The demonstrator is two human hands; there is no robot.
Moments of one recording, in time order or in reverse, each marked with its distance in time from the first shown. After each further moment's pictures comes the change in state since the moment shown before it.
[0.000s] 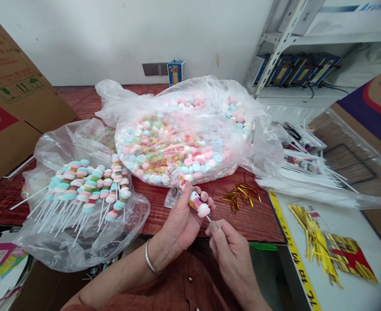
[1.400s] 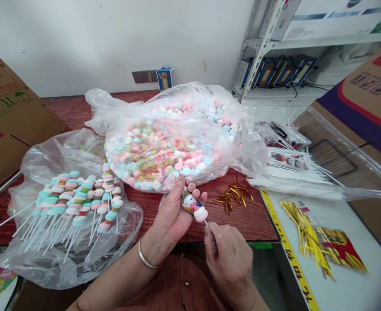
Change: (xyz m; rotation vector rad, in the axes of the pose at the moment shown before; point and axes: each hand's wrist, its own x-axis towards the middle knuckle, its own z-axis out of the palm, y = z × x) left_hand 0.012 0.015 0.024 -0.032 -0.033 0.025; right_hand 0.002 0.002 -0.007 -0.758 0.363 -0.711
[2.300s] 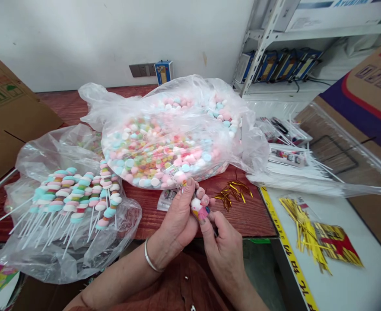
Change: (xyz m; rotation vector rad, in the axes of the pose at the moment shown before) left_hand -0.003 -0.021 -0.004 0.131 -0.050 0.066; right_hand 0.014 -0.009 0.000 0.534 -0.204 0.683
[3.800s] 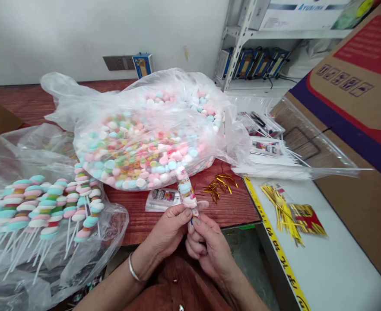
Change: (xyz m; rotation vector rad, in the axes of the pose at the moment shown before) left_hand -0.014 -0.013 -0.065 0.373 -0.187 -0.303; right_hand -0.011 0.024 0.021 1.014 -0.292 0.492
